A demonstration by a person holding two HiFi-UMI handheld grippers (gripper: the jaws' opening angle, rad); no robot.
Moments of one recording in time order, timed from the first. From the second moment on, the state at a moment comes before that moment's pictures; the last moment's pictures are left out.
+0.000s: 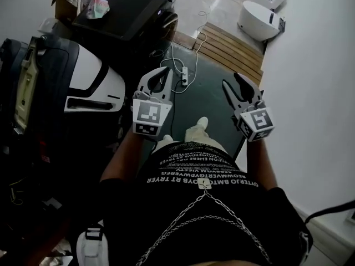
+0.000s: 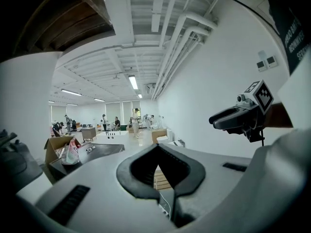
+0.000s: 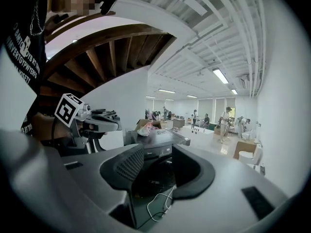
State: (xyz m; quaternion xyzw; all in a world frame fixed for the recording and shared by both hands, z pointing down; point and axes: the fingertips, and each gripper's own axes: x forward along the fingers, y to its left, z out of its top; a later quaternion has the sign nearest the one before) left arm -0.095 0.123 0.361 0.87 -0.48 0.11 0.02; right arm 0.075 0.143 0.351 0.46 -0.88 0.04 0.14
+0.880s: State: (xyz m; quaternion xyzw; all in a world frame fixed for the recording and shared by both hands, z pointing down) left arm 0.061 -0.005 0.332 0.83 -0.55 0.08 0.03; right arm 0.234 0.006 0.357 0.39 -0.91 0.05 0.10
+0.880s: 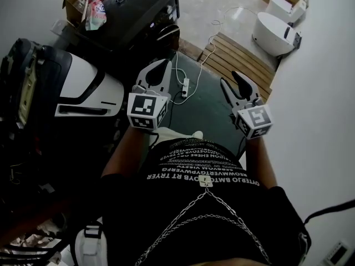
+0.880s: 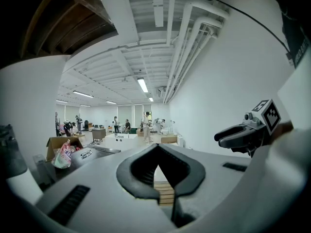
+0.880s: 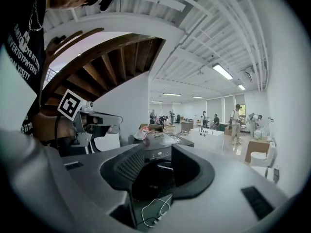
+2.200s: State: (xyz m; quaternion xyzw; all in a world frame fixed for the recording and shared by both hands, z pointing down) left arm 0.064 -0.148 0.378 0.81 -0.57 0.13 0.04; right arm 0.210 -0.141 0.395 0.31 -0.94 0.07 0.14
